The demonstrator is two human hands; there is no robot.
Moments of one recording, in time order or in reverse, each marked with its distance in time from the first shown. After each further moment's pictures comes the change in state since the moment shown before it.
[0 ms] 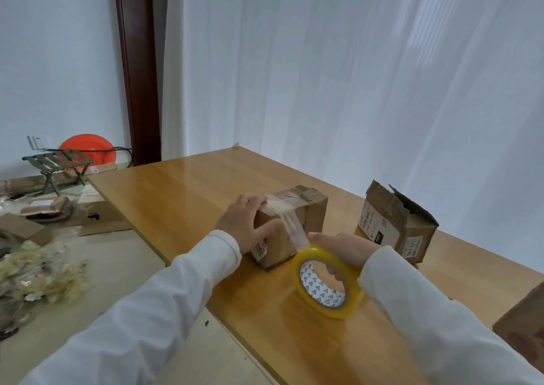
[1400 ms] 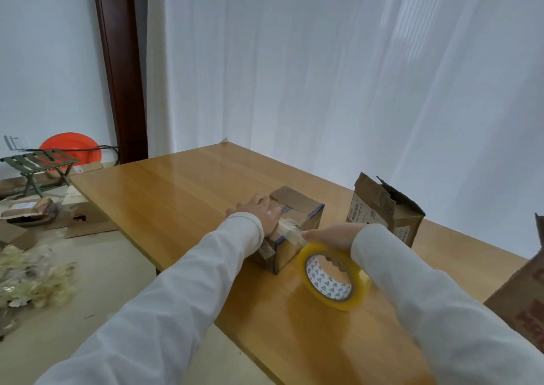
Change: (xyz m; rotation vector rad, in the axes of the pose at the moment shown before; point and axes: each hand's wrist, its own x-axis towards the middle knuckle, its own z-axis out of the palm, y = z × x) left_hand 0.040 0.036 0.019 0.286 -0.431 -0.323; right_hand 0.015 0.003 -0.013 -0.106 -0.033 0.178
